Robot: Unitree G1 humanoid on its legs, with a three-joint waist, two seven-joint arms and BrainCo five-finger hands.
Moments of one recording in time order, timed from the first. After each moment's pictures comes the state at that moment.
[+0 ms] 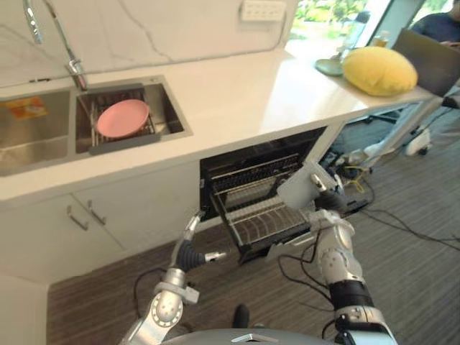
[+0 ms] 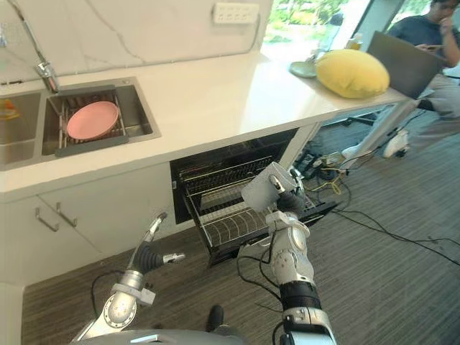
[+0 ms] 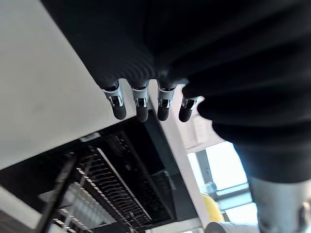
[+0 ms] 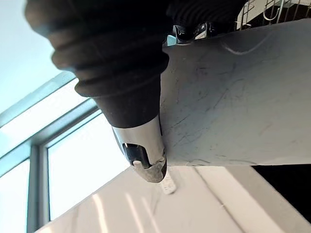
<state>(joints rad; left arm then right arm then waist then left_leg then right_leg) 0.21 0.20 -0.43 0.28 0.26 -0.35 0.33 -0.23 -0.22 -0.12 0.34 0.80 -0.12 -0.18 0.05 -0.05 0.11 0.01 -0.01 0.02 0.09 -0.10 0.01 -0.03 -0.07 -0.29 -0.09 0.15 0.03</state>
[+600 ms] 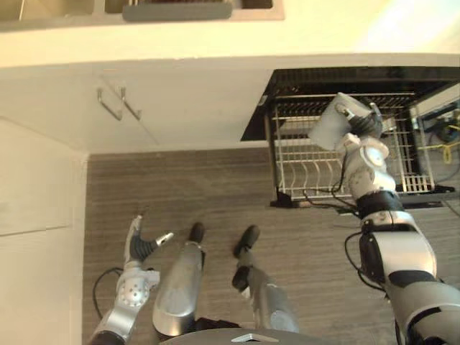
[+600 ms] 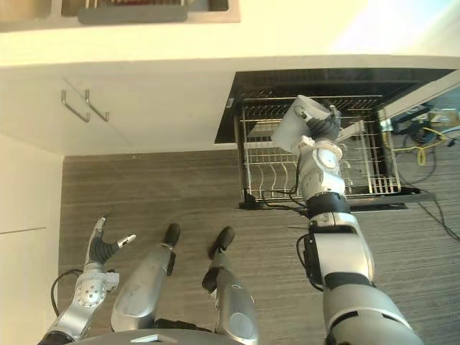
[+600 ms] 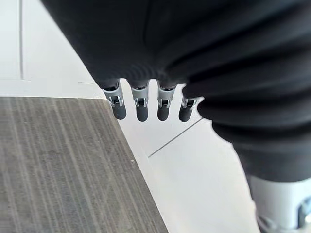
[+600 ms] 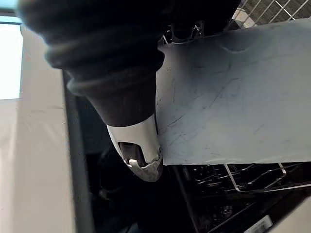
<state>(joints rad) 0.11 0.24 -0.20 0.51 0.12 -0.29 0.45 -0.89 -0.54 -0.01 0.91 0.71 -0.08 -0.23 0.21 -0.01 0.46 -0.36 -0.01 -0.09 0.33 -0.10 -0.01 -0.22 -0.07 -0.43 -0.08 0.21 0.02</state>
